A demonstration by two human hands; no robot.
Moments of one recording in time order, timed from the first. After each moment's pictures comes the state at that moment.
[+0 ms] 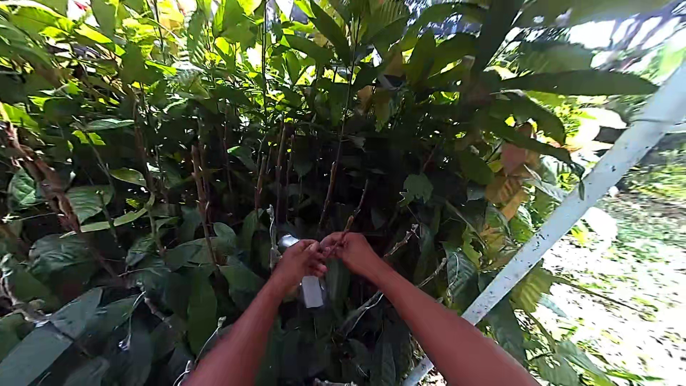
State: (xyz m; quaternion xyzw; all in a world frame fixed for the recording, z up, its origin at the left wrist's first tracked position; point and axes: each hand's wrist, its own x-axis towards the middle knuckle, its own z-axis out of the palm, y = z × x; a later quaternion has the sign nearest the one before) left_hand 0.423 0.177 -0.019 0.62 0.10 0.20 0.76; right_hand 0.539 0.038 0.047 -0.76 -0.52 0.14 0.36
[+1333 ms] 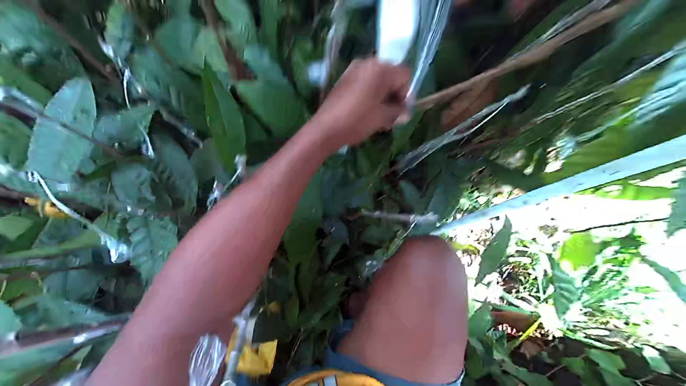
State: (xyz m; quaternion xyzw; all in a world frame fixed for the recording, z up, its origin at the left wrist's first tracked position) left_hand 0.383 0.149 -0.024 0.91 -0.01 0.17 0.39; right_hand 0.546 -0.081 0.051 -0.77 -0.61 -0.05 0.20
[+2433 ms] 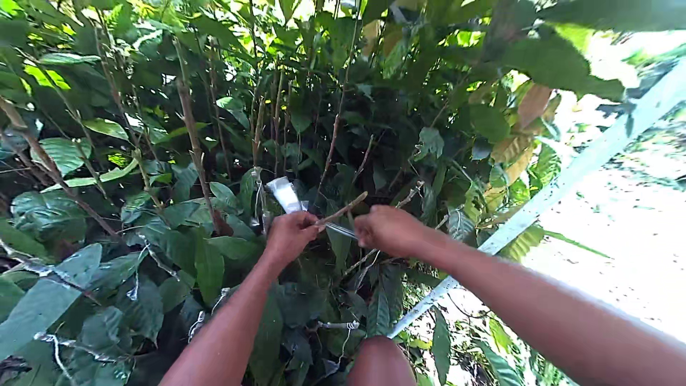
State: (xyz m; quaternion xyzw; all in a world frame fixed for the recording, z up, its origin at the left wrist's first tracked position) left_hand 0.379 0.160 -0.011 0.82 0.11 0.27 0.50; right_hand 0.500 -0.028 0.089 -0.82 -0.57 0.06 -0.04
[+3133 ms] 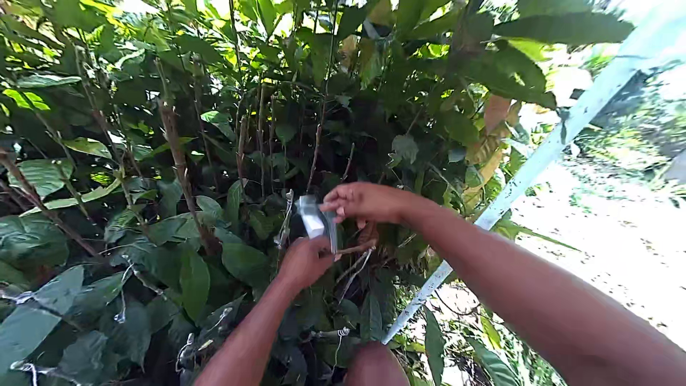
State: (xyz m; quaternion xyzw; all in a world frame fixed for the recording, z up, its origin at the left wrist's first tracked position) left_hand 0.390 0.113 -0.023 0.90 0.06 0.19 0.38; right_hand 0.511 -0.024 0.116 -0.78 -0.58 0.19 0.17
